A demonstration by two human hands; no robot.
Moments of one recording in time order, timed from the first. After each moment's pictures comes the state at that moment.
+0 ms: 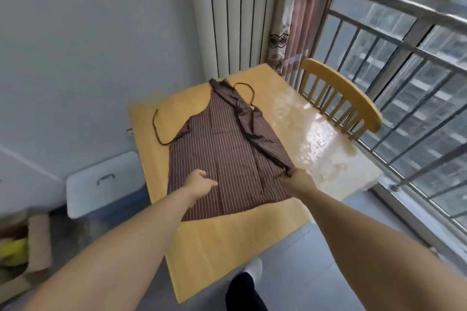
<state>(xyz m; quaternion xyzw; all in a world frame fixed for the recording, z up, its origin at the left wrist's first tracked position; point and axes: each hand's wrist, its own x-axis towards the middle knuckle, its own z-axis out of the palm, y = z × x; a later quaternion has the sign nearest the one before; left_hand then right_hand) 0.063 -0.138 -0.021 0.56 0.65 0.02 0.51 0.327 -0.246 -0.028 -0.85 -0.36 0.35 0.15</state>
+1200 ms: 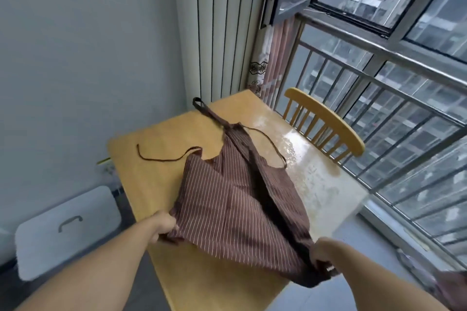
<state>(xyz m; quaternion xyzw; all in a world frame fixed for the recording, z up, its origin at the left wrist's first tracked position) -0.034 -0.012 -0.073 0.54 0.65 -0.13 0.52 0.295 -0.275 -0.004 -0.86 -0.19 0.46 -0.10</state>
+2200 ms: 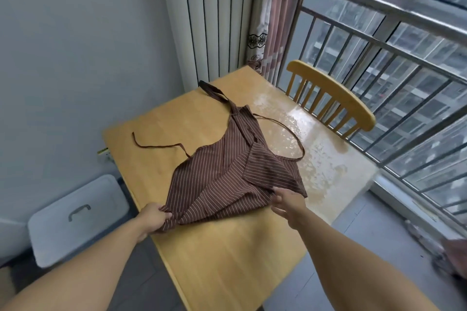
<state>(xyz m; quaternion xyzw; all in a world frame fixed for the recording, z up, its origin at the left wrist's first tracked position) -0.064 -0.005 -0.089 0.57 0.63 -0.06 0.52 0.265 -0.195 -0.072 -0.69 0.11 0.49 0.51</state>
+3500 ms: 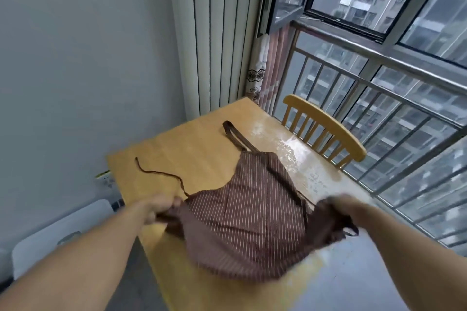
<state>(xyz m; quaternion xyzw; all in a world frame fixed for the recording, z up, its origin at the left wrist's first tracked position) -0.018 0.060 -0.020 0.48 0.60 -0.08 0.64 0.380 -0.232 0.034 -0.91 -0.11 0.38 0.15</state>
